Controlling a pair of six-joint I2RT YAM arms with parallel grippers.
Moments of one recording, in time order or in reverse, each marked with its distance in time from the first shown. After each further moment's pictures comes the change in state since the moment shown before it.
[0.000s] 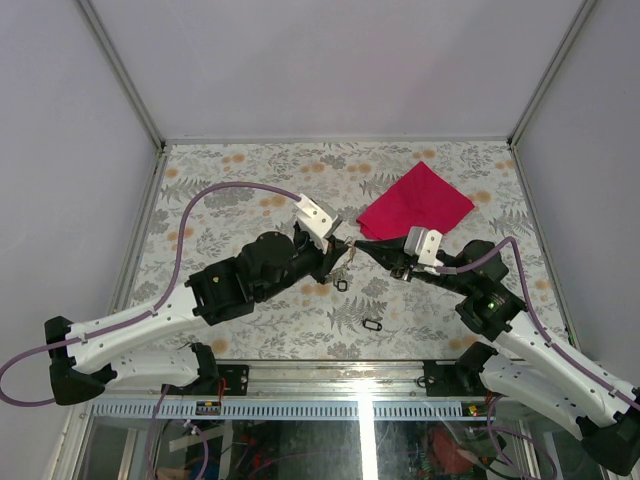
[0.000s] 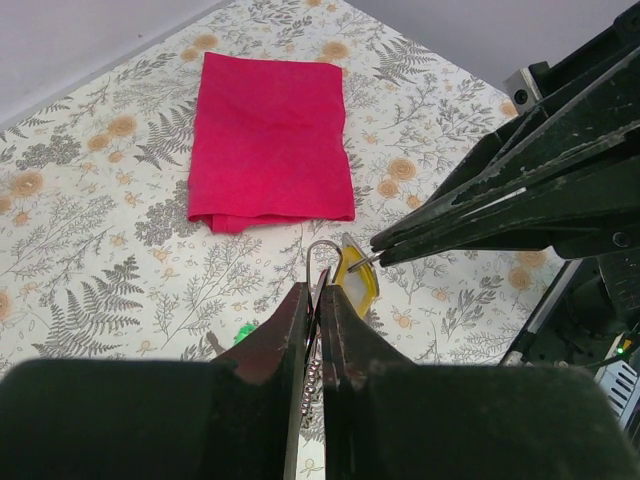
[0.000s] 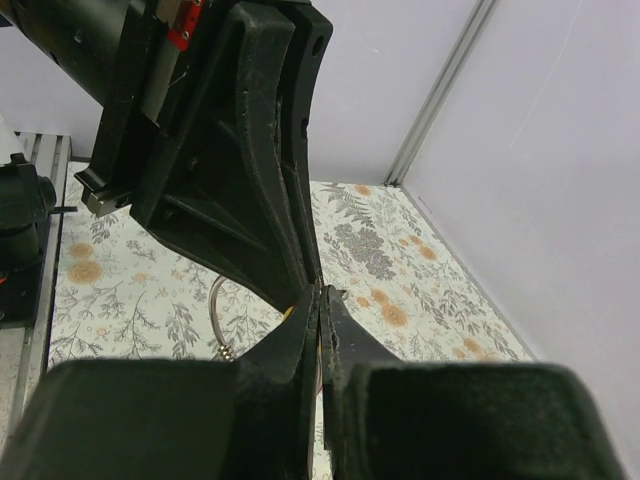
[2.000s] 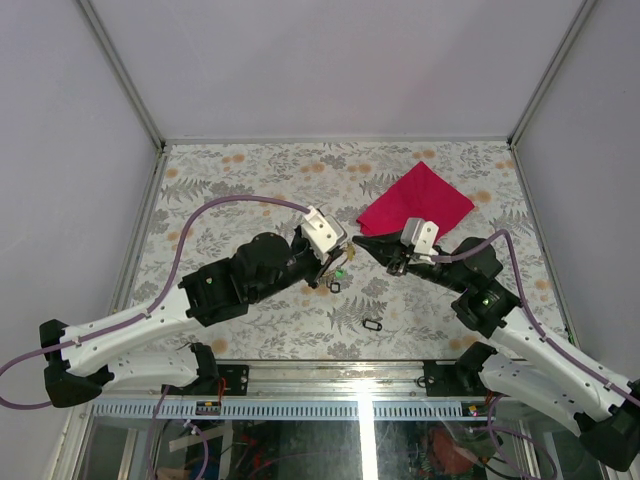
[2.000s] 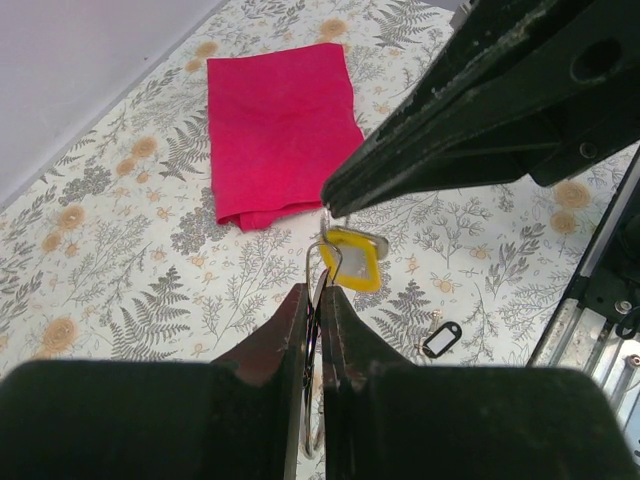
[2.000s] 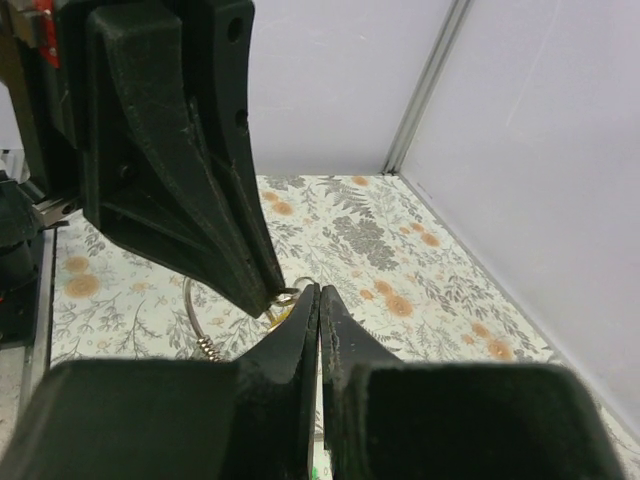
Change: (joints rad) left arm 0.000 -0.029 0.000 -0.059 0.069 0.192; right arm 0.000 0.042 0.000 0.029 0.042 0.059
